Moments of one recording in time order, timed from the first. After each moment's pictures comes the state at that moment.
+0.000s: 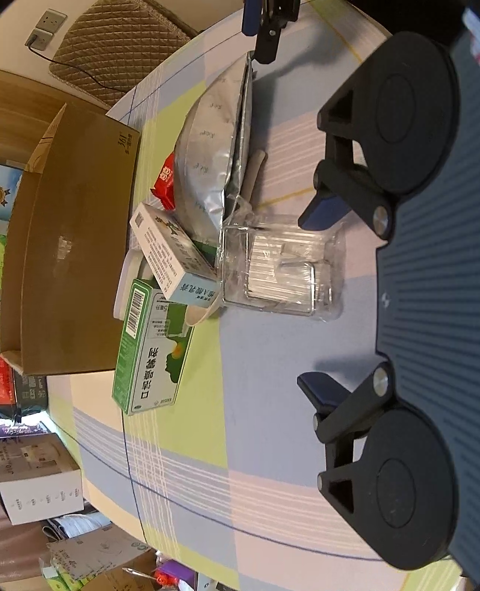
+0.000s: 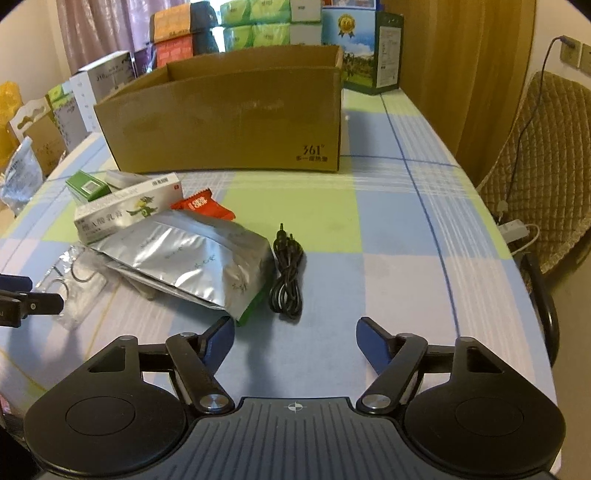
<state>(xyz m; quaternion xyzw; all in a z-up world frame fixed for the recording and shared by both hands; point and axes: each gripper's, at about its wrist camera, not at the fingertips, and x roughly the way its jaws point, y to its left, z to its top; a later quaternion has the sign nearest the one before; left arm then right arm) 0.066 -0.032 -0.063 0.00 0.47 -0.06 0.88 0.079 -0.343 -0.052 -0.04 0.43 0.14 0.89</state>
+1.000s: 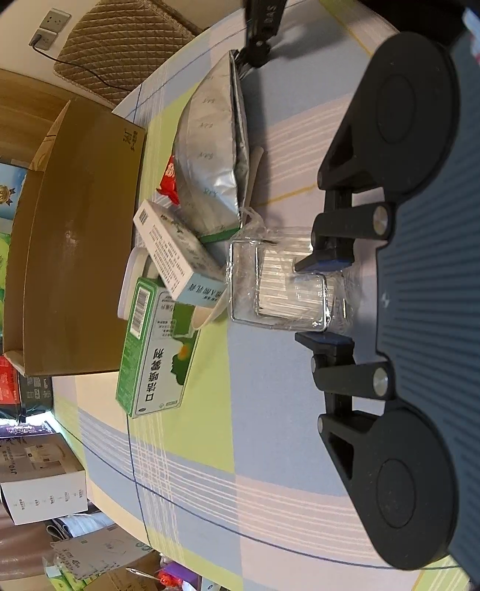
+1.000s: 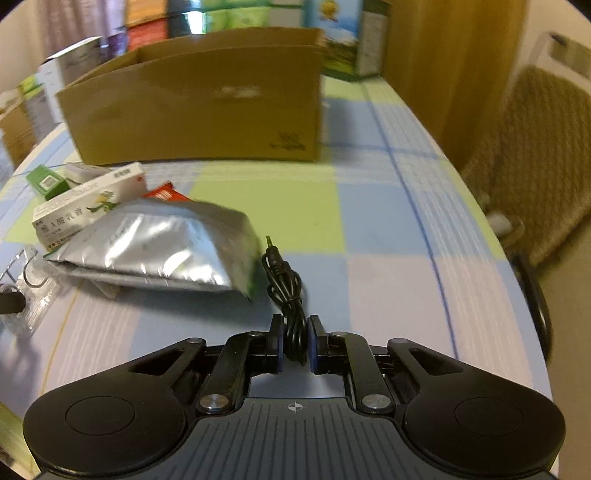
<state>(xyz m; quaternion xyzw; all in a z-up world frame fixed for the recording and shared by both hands) 0.068 -0.033 -0.068 0.00 0.46 -0.06 0.89 0.094 -0.343 -0.066 -0.05 0.44 0.09 0.89</state>
